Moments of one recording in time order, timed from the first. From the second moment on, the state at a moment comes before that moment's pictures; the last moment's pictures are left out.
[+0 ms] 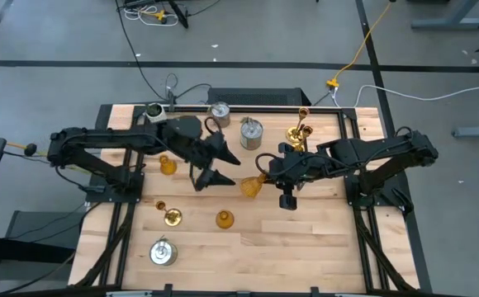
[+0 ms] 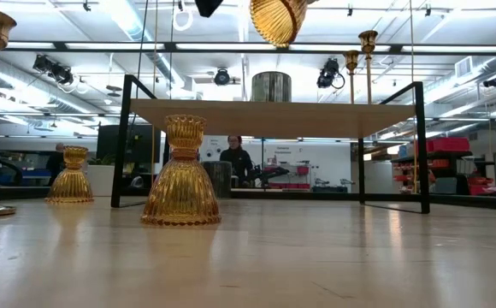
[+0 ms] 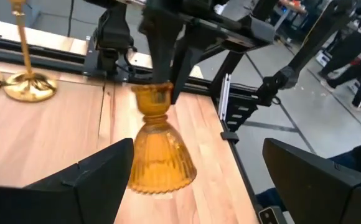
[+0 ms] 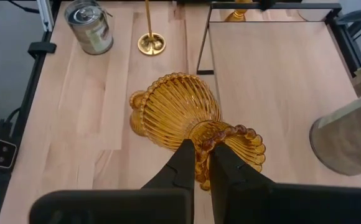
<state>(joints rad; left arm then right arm) 0.05 1.34 1.27 -0.28 0.35 -0.24 0.23 1.46 1.54 -0.88 0.18 0.16</state>
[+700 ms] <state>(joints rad) -0.03 1.58 1.57 -0.56 0.20 -0.19 0.22 1.46 1.54 -0.87 0.18 0.13</state>
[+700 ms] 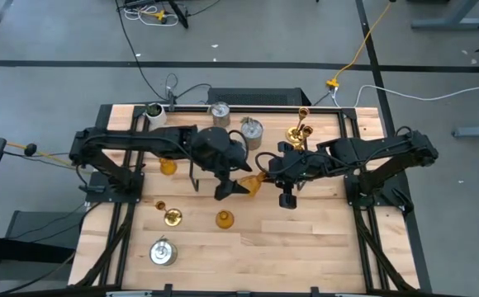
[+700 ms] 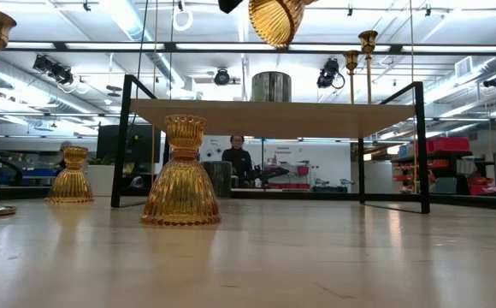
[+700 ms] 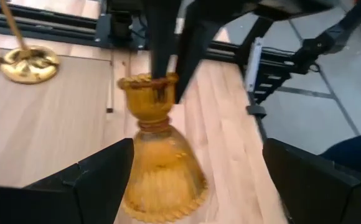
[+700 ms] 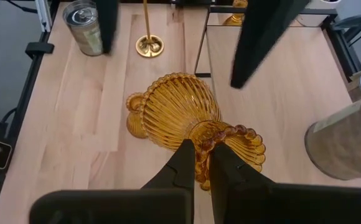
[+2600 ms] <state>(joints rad) -0.05 1.67 1.57 -0.47 0.10 -0.36 0.22 1.46 1.54 -0.81 0.18 0.12</state>
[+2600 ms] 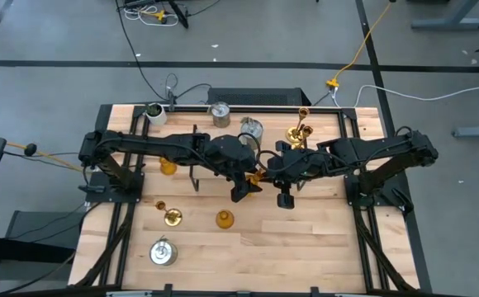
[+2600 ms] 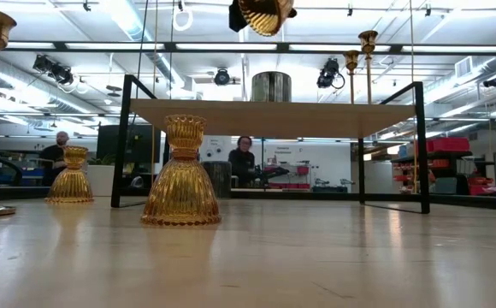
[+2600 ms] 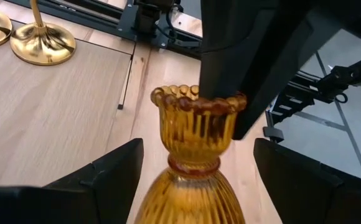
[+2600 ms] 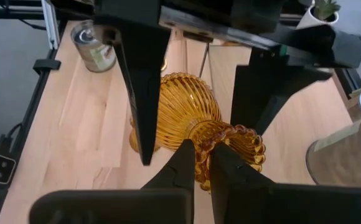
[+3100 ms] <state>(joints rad) -0.05 1.67 1.57 -0.47 0.10 -0.36 0.22 1.46 1.54 -0.80 0.18 0.11</state>
